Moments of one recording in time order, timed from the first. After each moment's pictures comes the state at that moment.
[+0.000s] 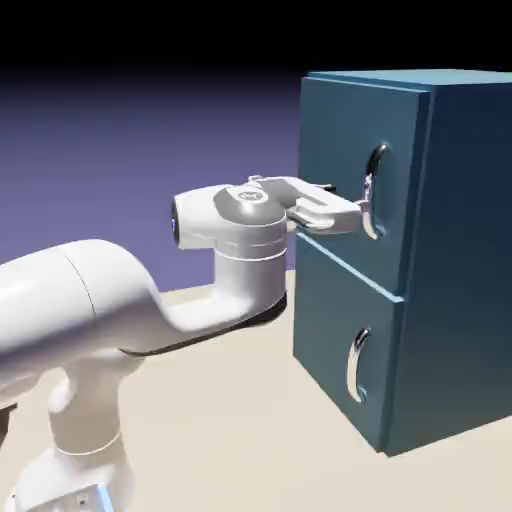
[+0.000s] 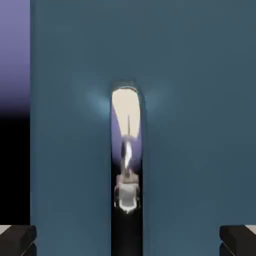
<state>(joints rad) 0.95 -1.25 -1.03 -2.57 -2.53 2.73 -0.78</state>
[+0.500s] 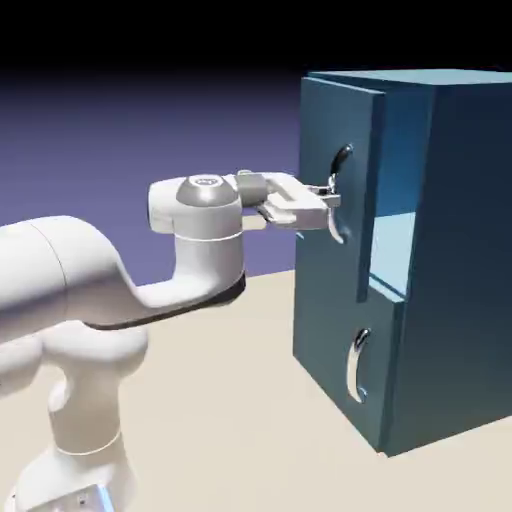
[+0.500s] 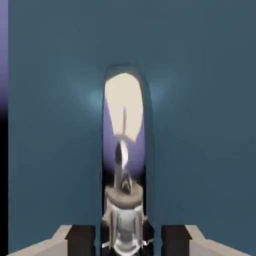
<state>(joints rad) 0.72 -1.31 -0.69 -2.87 -2.27 2.35 -0.73</state>
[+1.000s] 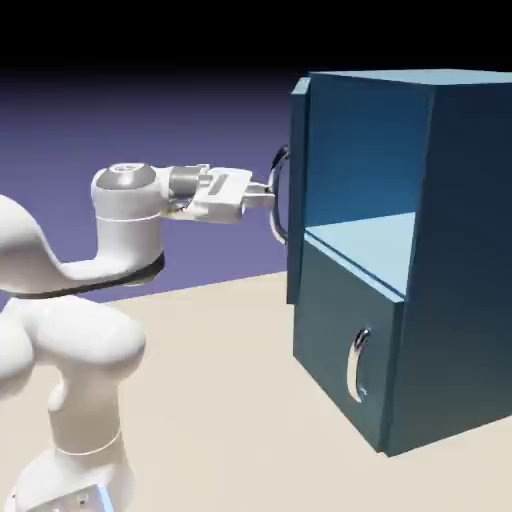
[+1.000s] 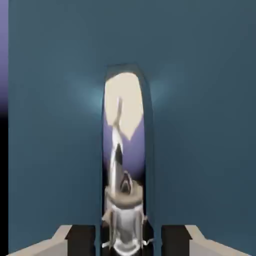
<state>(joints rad) 0.69 -1.36 -0.14 -3.01 -1.74 1.93 -0.69</state>
